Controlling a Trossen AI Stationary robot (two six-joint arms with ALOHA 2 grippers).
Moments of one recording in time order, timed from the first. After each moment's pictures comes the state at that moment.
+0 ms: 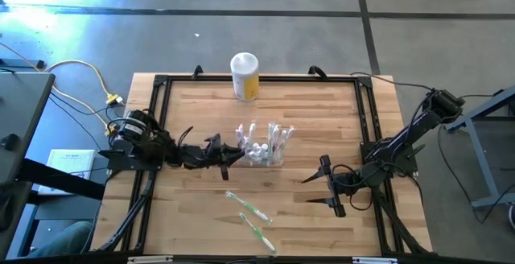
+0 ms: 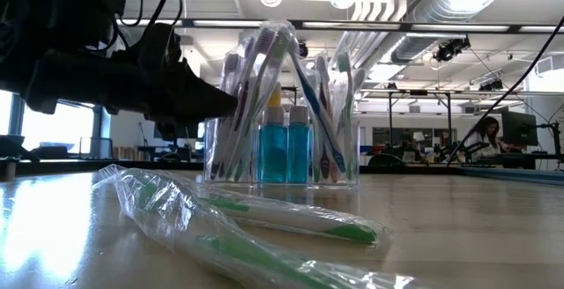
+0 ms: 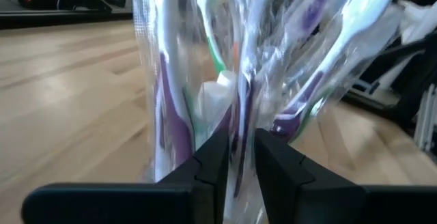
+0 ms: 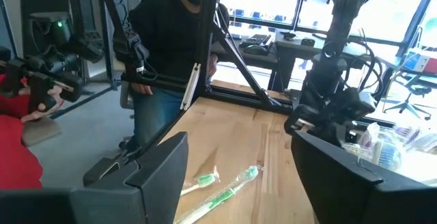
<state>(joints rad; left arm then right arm) -0.24 1.84 0.30 1.52 -0.48 -0.40 0.70 1.13 0.47 0.62 0.46 -0.07</state>
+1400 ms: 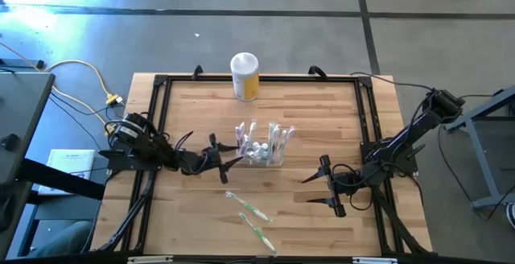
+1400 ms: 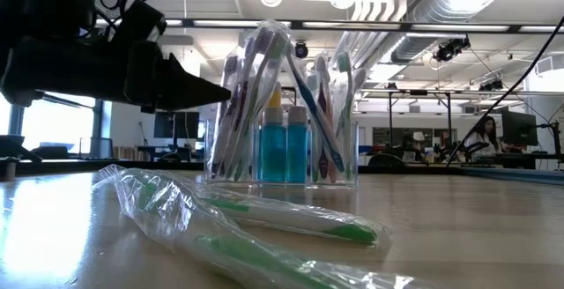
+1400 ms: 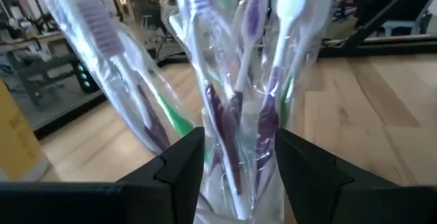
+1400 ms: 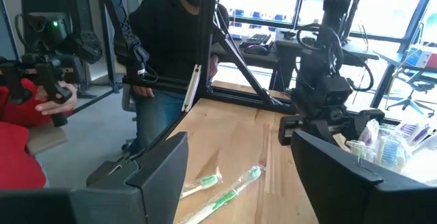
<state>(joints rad) -0.34 1.82 0.30 1.53 -0.67 0.06 0.70 1.13 0.47 0.62 0.46 -0.05</state>
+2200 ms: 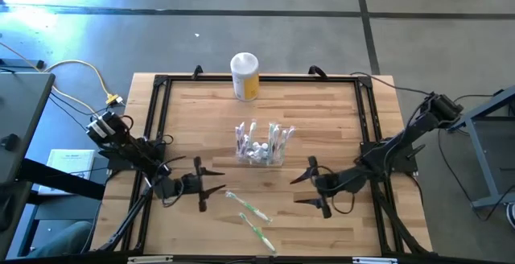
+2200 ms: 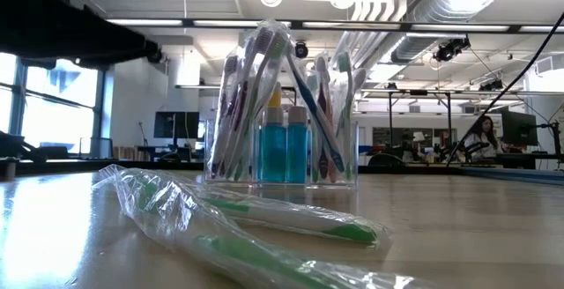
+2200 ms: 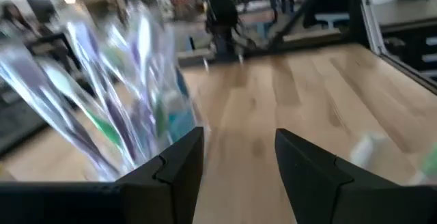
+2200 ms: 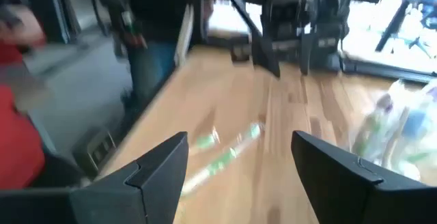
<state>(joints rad) -0.79 1.62 0.30 1.27 -0.98 0.07 0.61 1.25 0.71 0.23 0.38 0.08</state>
